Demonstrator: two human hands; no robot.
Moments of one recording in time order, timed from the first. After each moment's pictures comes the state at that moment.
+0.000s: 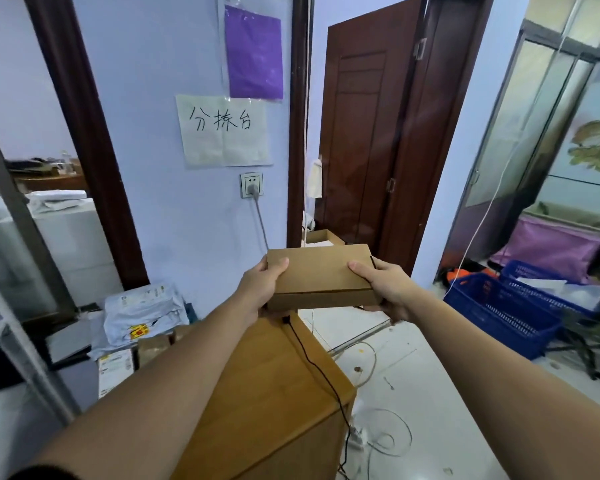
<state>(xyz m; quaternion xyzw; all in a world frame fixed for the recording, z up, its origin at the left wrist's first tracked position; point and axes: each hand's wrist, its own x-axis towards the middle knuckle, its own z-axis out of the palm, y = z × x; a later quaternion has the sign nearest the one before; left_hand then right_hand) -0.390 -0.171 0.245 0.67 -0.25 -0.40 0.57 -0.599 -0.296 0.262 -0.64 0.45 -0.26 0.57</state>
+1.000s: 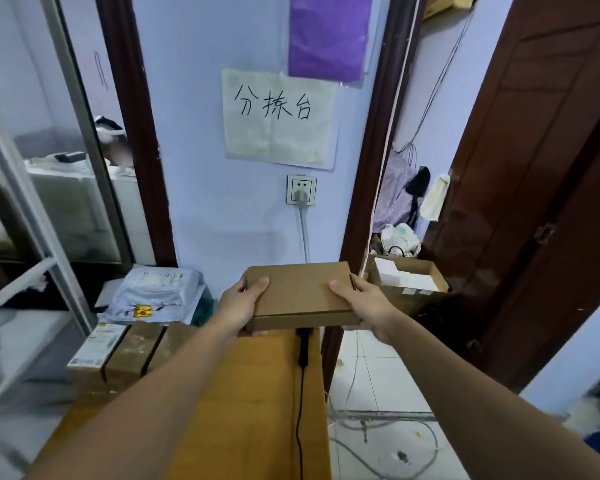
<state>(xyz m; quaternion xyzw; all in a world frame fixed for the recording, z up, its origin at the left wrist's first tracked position) -0.331 -0.365 0.176 0.71 -0.02 -0.25 0.66 -0.455 -0.572 0.214 -0.72 0.27 -0.04 0.64</state>
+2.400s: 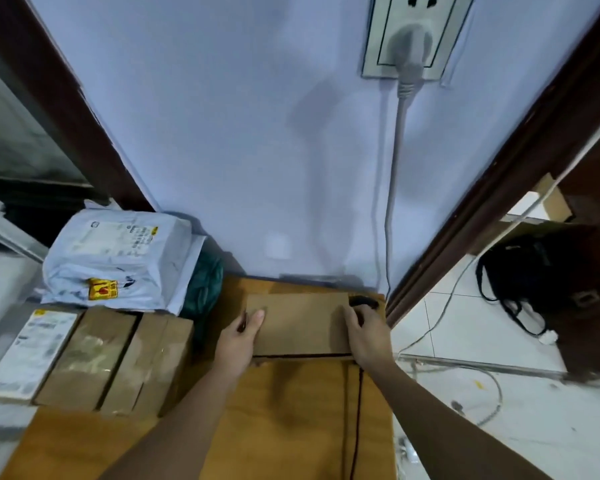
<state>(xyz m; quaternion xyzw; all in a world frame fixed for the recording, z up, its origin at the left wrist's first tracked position) -0.125 -0.397 -0.133 0.78 0.15 -0.26 0.55 -0.200 -0.628 -0.140 -0.83 0.34 0.00 0.44</state>
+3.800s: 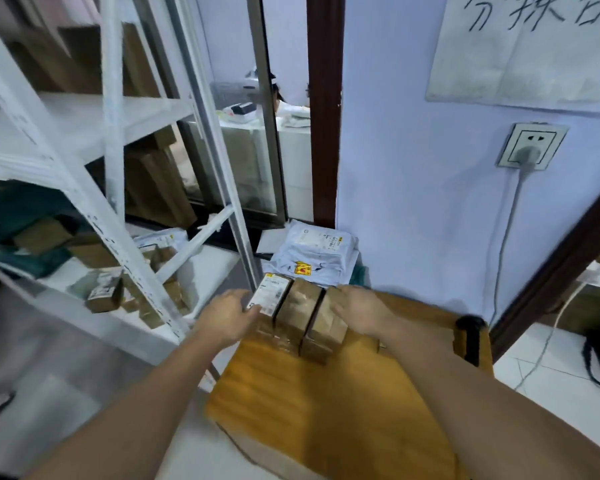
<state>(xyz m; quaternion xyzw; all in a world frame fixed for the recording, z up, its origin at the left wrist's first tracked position) -0.213 -0.044 0.080 0.98 0.00 -0.08 0.18 -0.229 -0.326 0.076 -0.95 -0.02 0.13 0.27</state>
